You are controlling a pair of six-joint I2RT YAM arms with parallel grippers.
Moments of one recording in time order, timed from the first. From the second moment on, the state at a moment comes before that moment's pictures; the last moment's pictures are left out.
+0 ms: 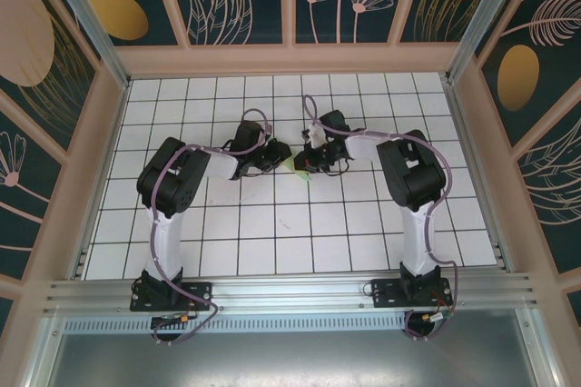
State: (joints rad) left arm -0.47 2.10 1.07 0.39 0.52 -1.02; right arm 0.46 2.11 1.27 -0.27 -0.76 0.43
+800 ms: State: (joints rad) left arm -0.36 2.10 1.12 0.29 0.50 -0.88; right arm 0.45 2.10 1.23 -0.22 -0.75 0.41
